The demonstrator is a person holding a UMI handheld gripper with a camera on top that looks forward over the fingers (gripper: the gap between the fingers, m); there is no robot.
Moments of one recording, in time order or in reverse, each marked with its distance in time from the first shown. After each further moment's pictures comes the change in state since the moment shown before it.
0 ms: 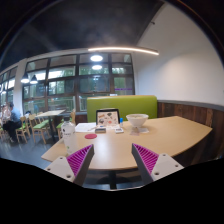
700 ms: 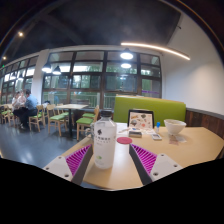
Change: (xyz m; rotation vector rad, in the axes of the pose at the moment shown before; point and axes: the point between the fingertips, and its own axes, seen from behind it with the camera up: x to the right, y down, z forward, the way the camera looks) arm -0.170 0.022 0.117 0.009 -0.239 -0.142
